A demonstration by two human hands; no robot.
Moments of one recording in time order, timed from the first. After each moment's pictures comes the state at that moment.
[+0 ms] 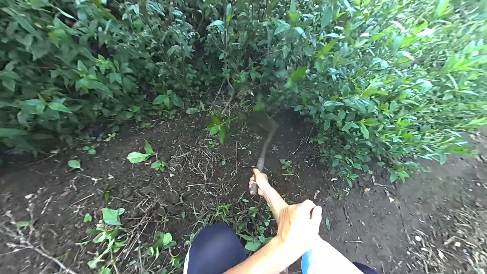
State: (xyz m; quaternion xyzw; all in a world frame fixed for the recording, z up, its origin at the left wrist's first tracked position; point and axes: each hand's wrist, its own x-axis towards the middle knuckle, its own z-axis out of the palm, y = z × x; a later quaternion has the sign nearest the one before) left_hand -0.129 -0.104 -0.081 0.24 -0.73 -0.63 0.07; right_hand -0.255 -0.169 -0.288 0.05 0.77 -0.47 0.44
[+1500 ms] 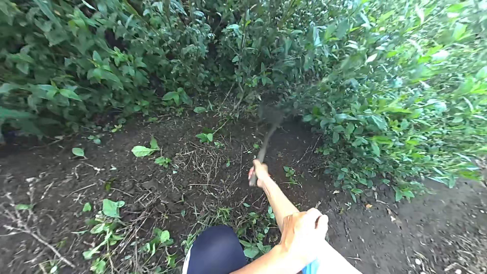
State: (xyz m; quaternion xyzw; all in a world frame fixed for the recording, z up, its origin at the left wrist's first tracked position) left_hand -0.129 -0.112 -0.086 0.23 -0.71 -0.65 0.13; right_hand -0.258 -0.222 -0.276 0.02 0.74 -0.49 0.46
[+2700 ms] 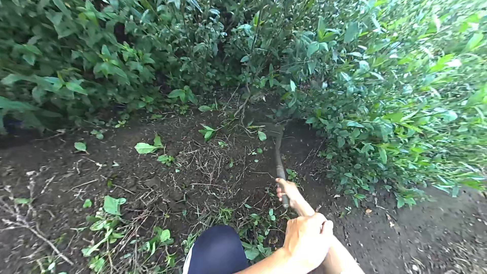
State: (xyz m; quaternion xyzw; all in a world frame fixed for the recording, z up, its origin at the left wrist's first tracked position) left_hand -0.125 -0.116 -0.083 0.23 -0.71 -0.66 0.12; right_hand -0.300 -0.134 -0.231 0.00 0.81 -0.38 0.45
